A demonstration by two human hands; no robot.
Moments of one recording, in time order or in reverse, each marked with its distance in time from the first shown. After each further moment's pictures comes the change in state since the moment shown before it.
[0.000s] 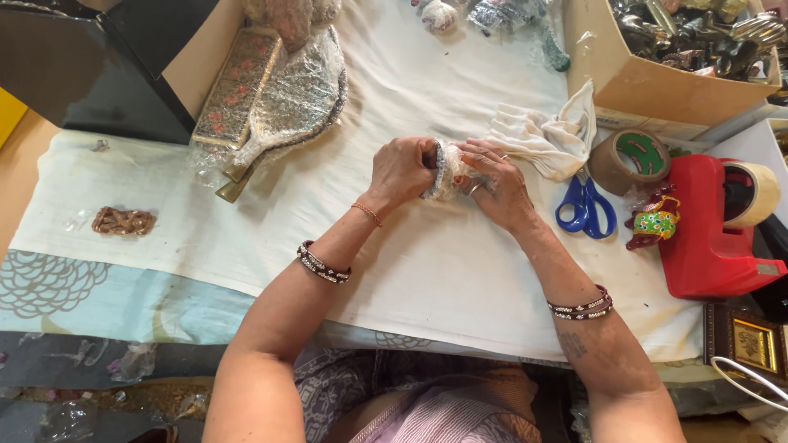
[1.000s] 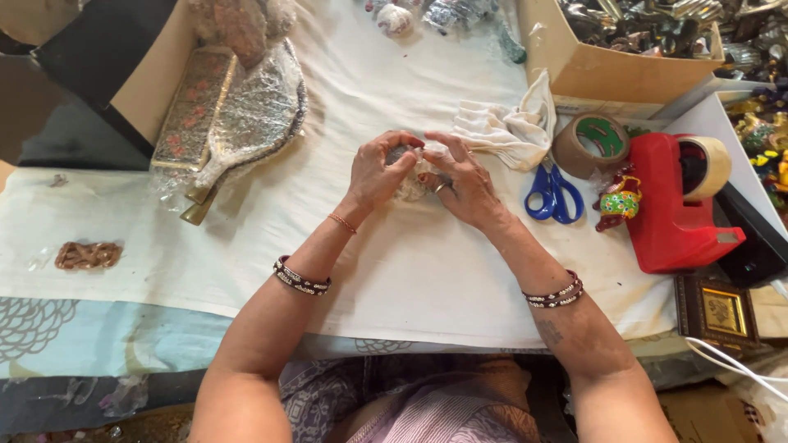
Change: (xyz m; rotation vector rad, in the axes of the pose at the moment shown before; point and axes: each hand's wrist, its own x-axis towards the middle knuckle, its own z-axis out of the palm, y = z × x) left_hand -0.002 0.034 -0.024 -0.473 -0.031 -0.129; right_hand 0.003 -0.033 -0.012 -0.064 -0.022 0.022
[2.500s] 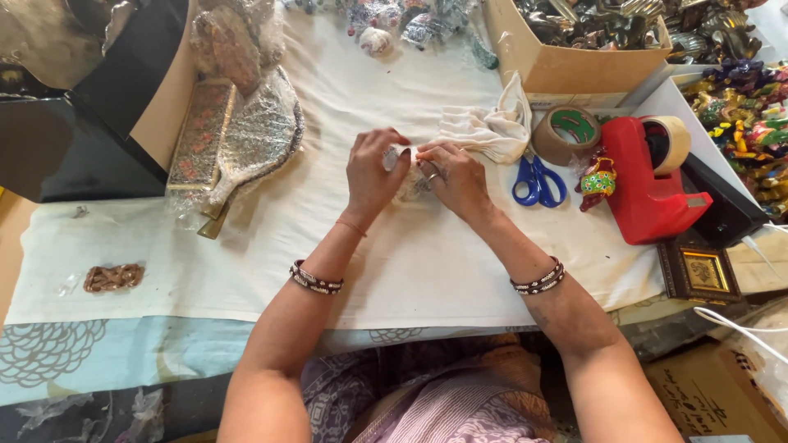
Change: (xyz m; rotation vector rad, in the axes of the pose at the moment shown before) left_hand -0.008 0.018 -0.002 0.279 0.336 0.511; right_hand 0.000 -0.016 0.012 -0.130 0.265 0.096
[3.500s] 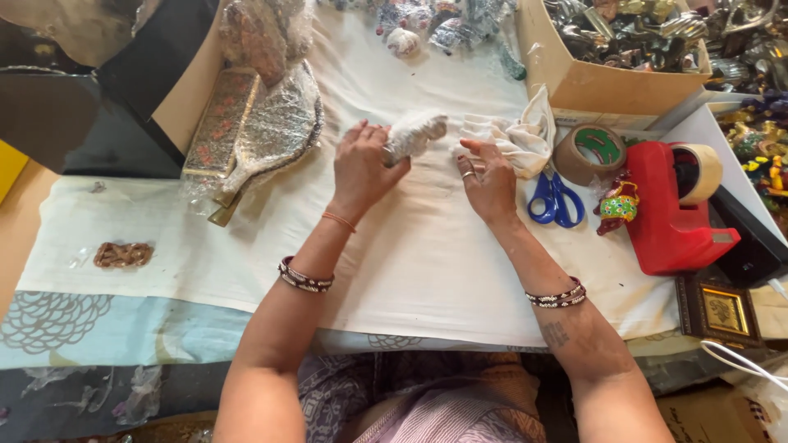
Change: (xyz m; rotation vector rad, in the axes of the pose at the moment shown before) left_hand 0.009 -0.030 -0.024 0.363 -0.276 -0.131; right_hand 0.005 0.035 0.001 0.150 0.096 0.212
